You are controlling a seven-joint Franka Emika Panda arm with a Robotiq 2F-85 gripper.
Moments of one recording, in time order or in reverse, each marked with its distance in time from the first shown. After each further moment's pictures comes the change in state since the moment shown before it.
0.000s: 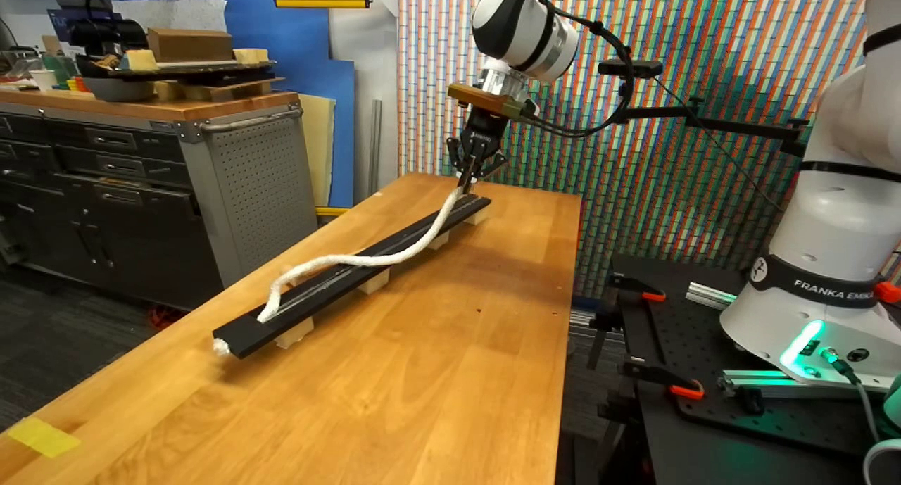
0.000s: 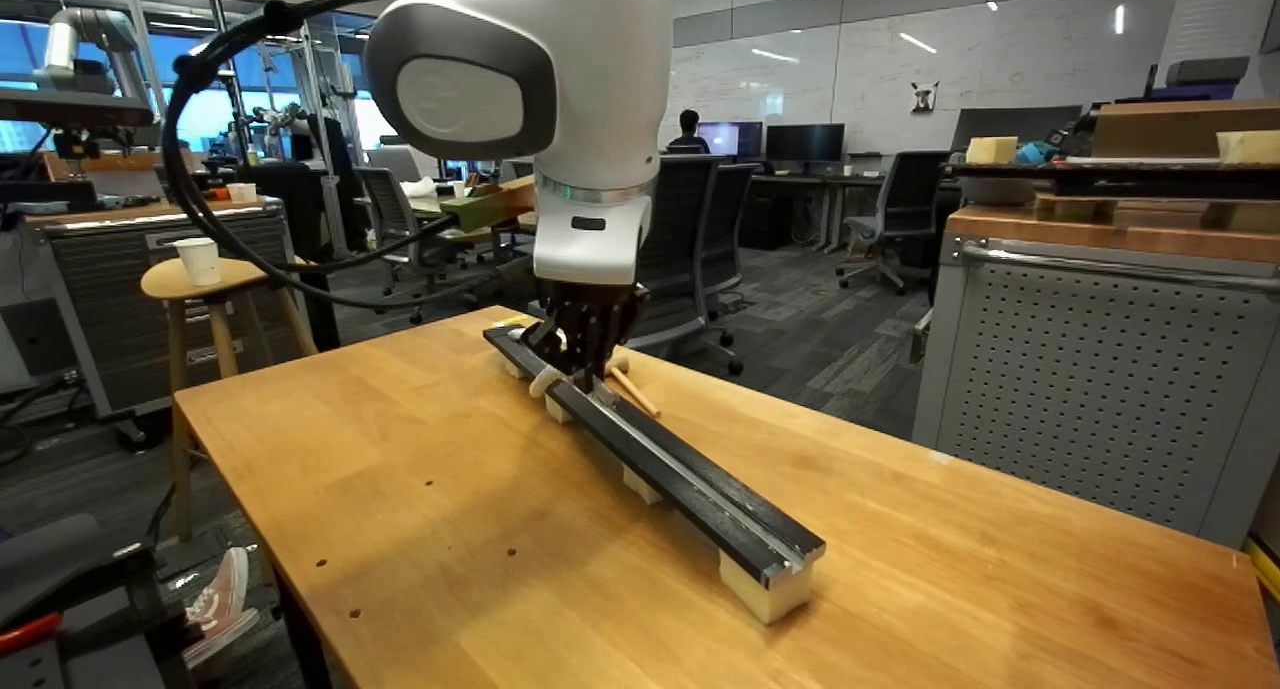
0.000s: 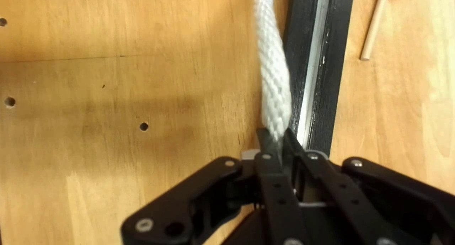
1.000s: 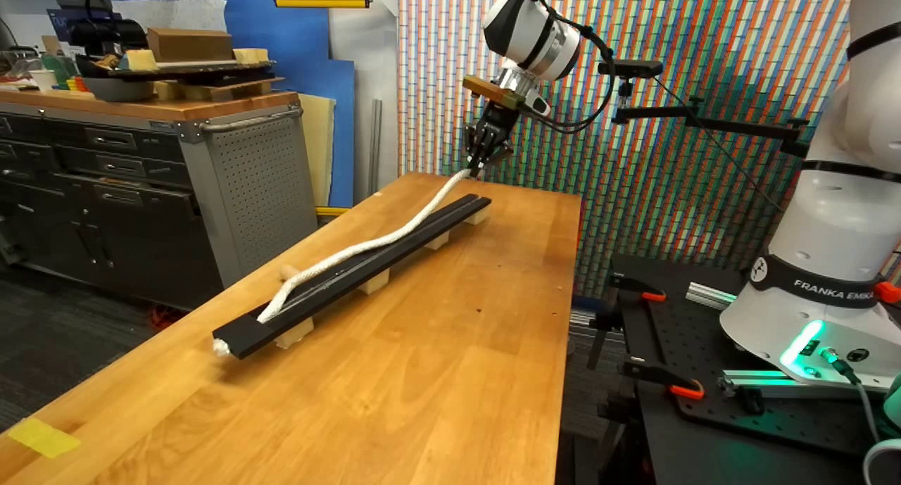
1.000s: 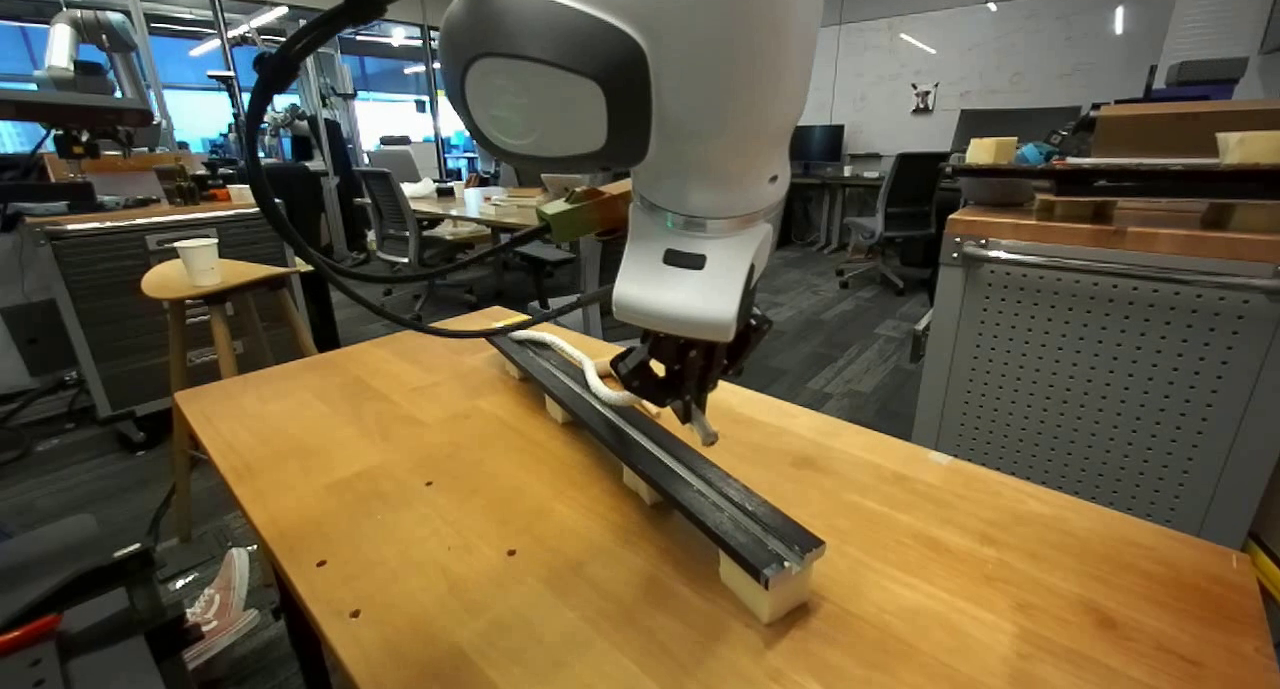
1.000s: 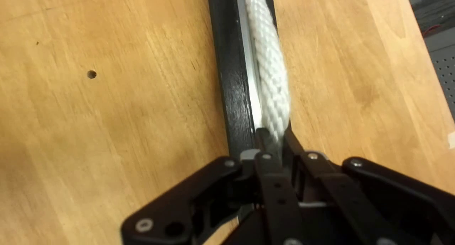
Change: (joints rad) arm -0.113 0.092 -0.076 0.115 0.144 -0.024 -0.001
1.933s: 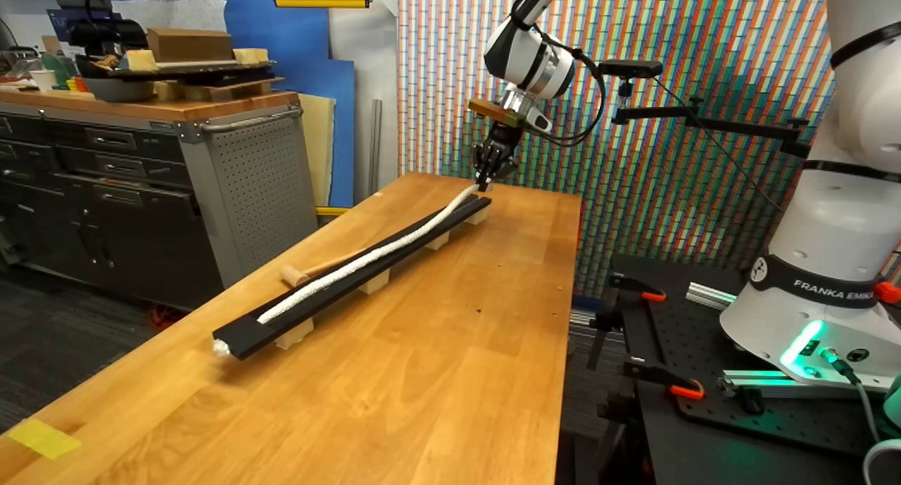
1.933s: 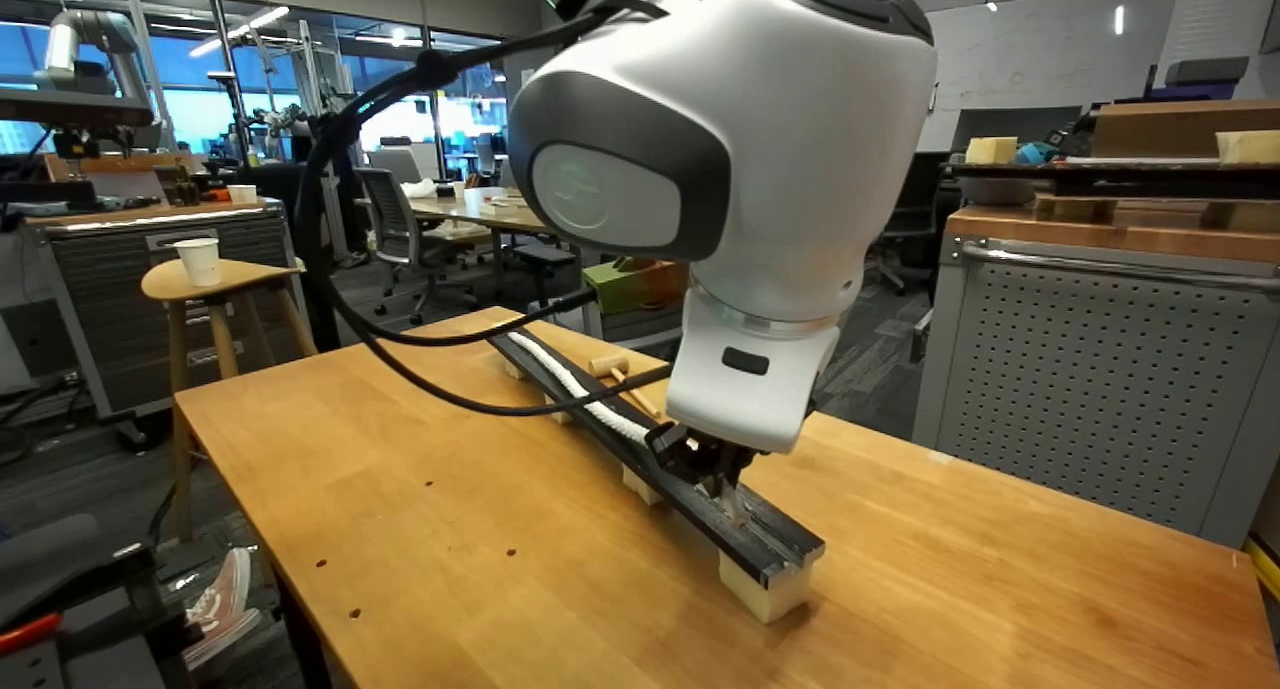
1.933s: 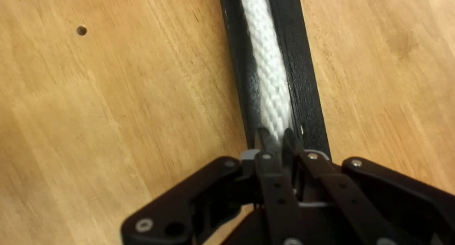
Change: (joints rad) arm -0.054 0.140 -0.023 0.090 0.017 -0.053 -0.021
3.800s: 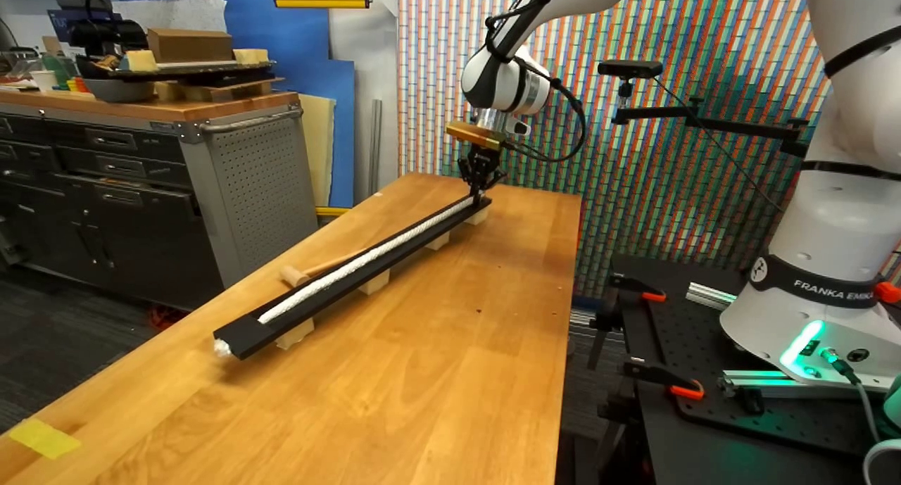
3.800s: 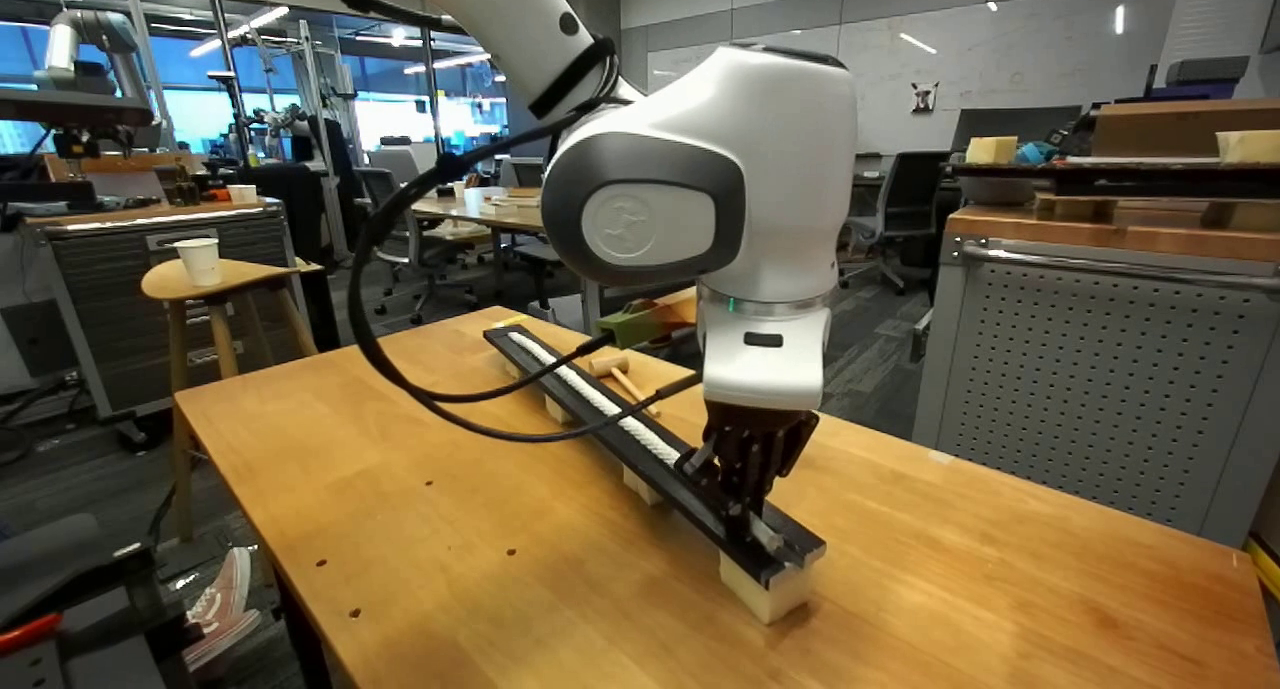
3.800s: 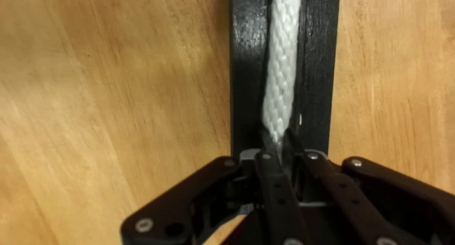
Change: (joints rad) arm 0.086 0.107 -0.005 0.070 -0.336 0.151 0.183
